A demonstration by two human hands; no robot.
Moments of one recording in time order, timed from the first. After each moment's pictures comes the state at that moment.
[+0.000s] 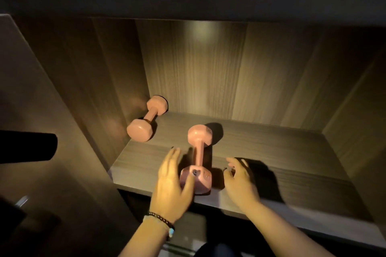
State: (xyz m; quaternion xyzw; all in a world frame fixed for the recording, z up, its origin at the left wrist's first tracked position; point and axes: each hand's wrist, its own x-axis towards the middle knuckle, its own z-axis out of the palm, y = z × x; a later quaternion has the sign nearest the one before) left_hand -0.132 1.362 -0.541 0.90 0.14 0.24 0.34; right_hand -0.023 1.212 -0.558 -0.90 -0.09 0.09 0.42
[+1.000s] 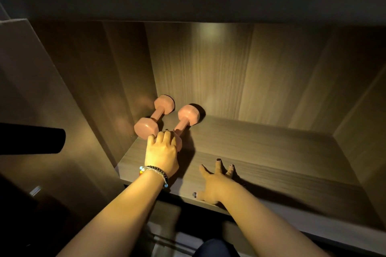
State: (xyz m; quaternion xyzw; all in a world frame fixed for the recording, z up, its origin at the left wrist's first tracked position) left_hand -0.074 1.430 -0.530 0.96 0.19 0.10 -0.17; right_hand -0.022 1.270 -0.540 -0.89 -0.25 0.38 -0.02
